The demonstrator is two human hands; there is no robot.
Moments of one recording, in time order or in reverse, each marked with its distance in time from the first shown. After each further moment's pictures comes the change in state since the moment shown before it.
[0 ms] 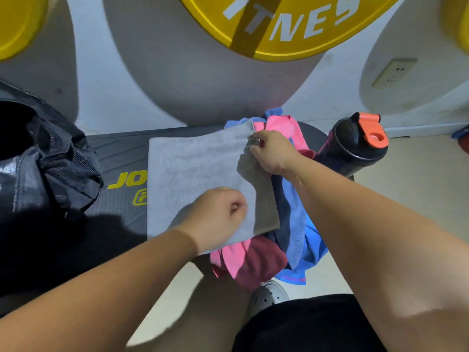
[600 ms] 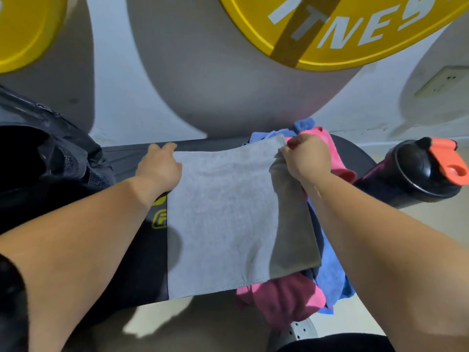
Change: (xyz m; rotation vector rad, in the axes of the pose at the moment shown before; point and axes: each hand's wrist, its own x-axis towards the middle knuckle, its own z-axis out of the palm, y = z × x) left_hand 0.105 -0.170 -0.108 0.383 0.107 -0.571; right_hand 0.064 0.011 0.028 -0.108 0.285 0.254
